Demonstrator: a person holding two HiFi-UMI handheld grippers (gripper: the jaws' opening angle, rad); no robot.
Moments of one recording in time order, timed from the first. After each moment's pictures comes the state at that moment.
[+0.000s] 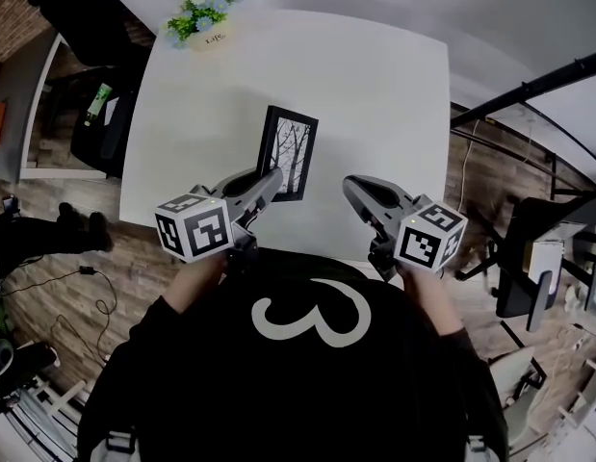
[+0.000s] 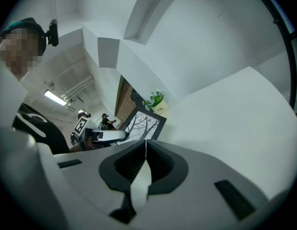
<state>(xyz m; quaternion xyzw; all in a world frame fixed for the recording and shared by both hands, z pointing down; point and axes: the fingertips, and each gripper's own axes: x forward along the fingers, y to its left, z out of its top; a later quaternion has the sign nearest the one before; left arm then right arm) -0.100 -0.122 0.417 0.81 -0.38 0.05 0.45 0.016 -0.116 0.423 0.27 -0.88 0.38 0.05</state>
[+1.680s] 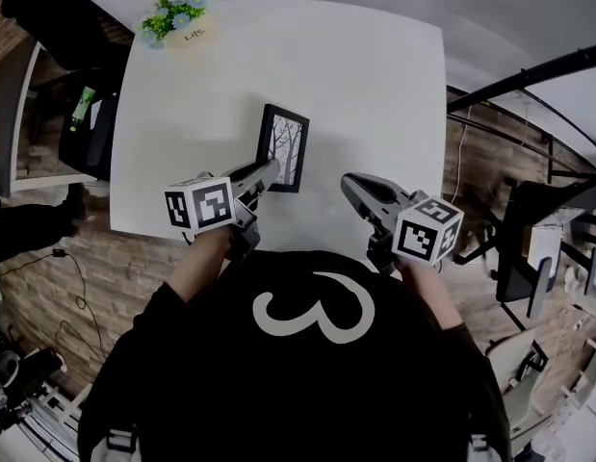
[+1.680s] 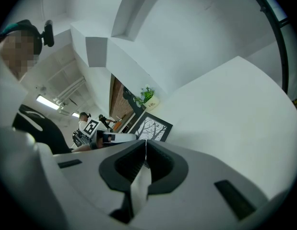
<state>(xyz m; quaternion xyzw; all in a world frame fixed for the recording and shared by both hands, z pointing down) -0.098 -0.144 0.489 0.77 -0.37 0.08 0.52 0.026 -0.120 0.457 0.29 -0.86 0.42 0.07</state>
